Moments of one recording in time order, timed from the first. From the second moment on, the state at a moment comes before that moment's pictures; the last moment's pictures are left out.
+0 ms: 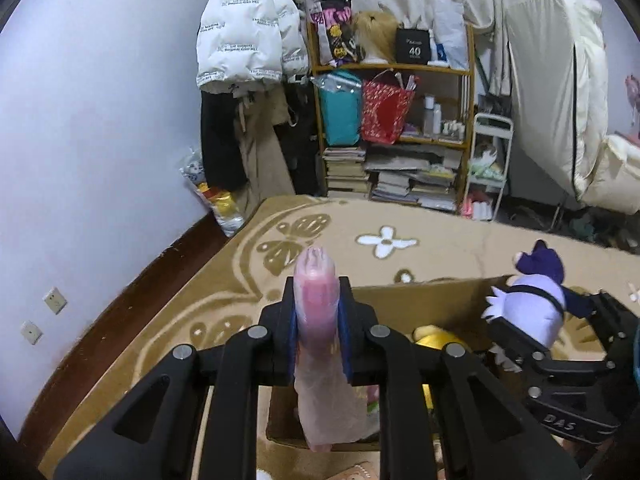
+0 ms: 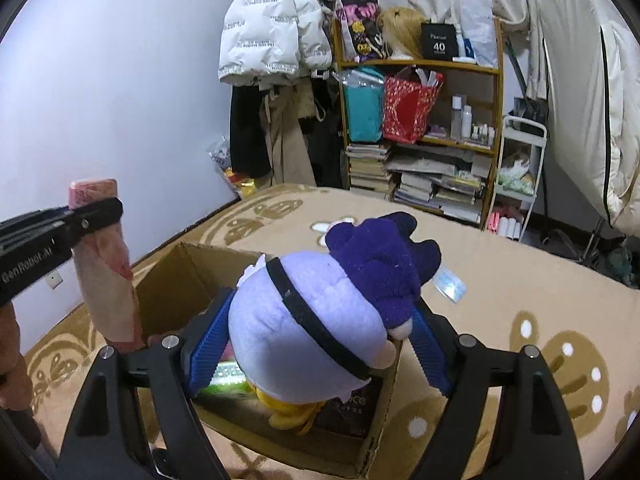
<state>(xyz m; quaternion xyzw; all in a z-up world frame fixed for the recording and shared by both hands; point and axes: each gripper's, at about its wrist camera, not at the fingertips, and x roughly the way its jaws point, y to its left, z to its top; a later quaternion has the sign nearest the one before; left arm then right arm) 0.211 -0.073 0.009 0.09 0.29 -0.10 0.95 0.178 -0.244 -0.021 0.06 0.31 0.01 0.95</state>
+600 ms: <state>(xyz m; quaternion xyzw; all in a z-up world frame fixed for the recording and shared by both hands) 0.192 -0.040 0.011 0.08 0.30 -0.03 0.95 0.164 -0.251 -0.021 0.07 0.32 0.00 0.94</state>
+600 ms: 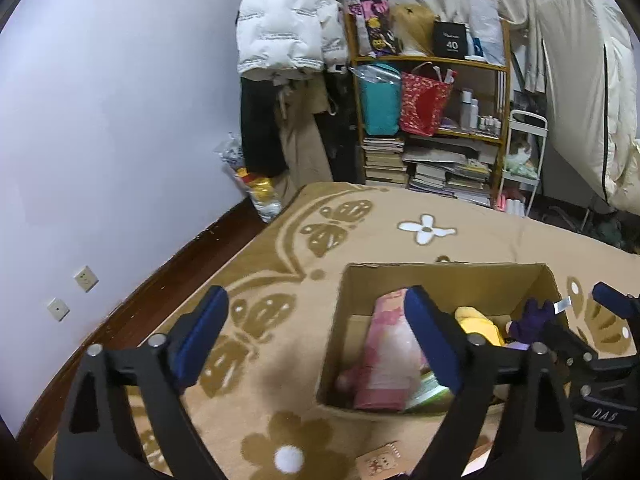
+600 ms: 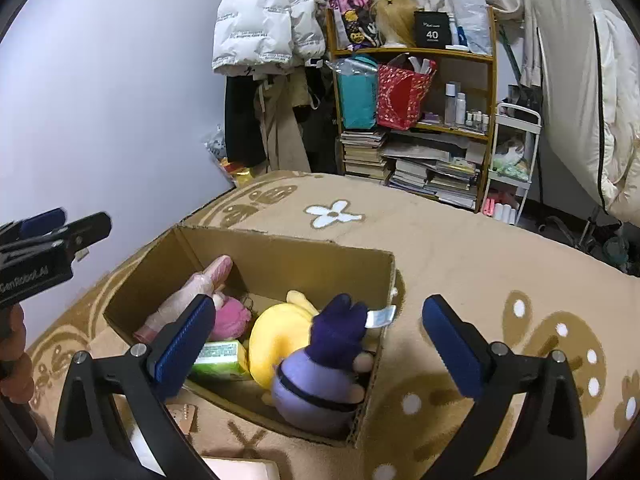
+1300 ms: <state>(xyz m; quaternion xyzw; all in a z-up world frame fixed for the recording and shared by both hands) 0.119 -0.001 0.050 0.09 0.31 -0.03 0.95 0.105 -0.228 0.034 0.06 0.30 -0.01 0.95</state>
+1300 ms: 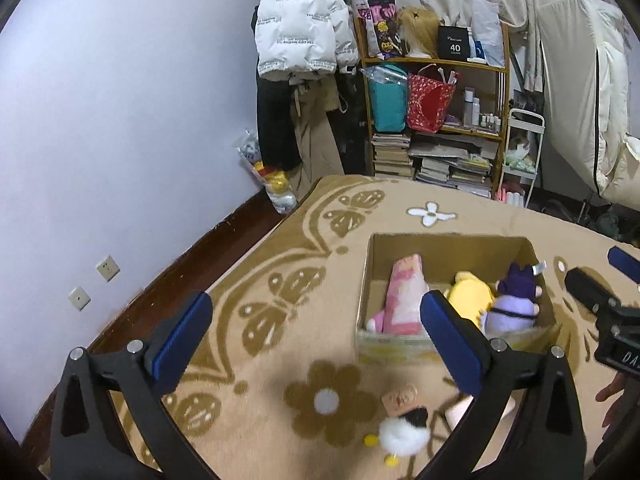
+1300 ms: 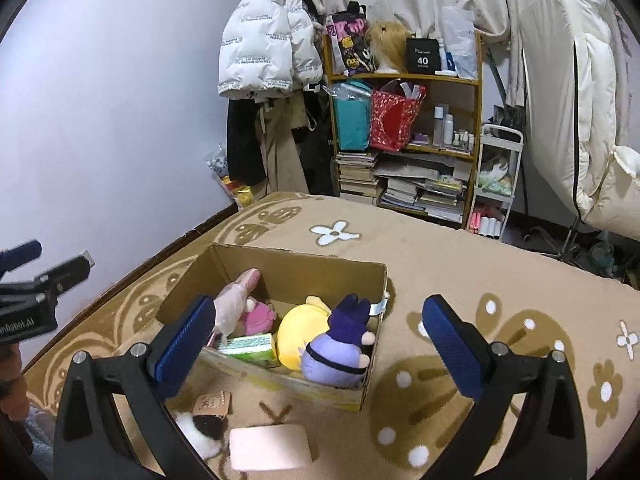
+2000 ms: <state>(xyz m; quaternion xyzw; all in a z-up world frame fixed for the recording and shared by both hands) 0.104 0.012 0.000 0.07 0.38 -0.04 0.92 0.069 -0.213 0.001 0.07 0.33 -0.01 0.94</state>
